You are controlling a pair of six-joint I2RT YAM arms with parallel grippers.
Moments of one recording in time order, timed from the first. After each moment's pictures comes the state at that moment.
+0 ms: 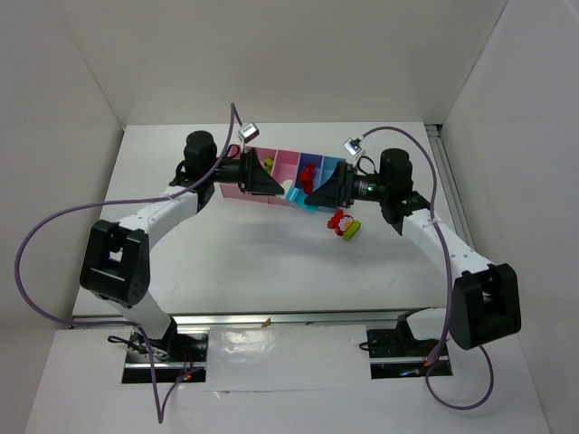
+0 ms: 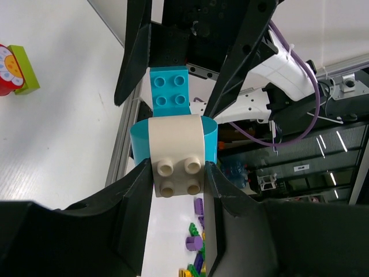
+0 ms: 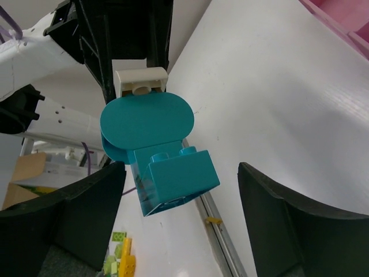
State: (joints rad) left arm -0.29 1.64 1.15 0.43 1.29 -1.03; right arm 0.26 1.31 0.92 0.12 -0.99 0.67
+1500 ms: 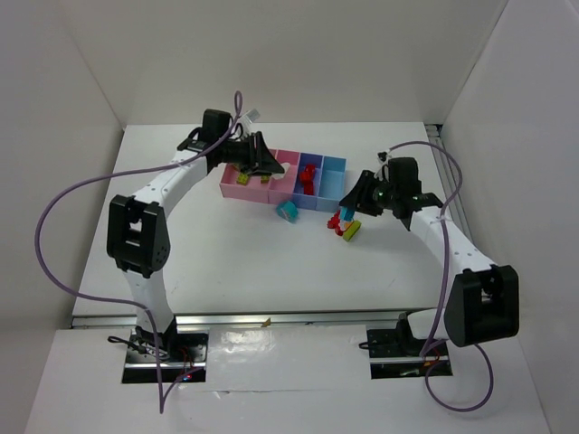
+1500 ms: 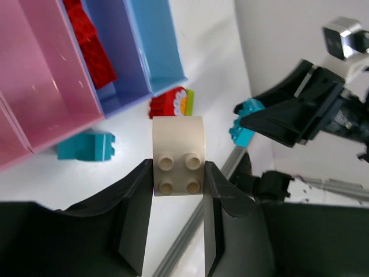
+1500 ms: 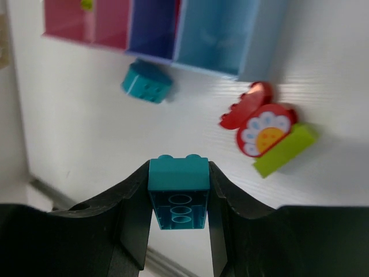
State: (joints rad) left arm -0.26 1.90 1.61 -0.38 0.84 -0.53; right arm 0.15 1.32 0.93 -0.30 -0.46 0.51
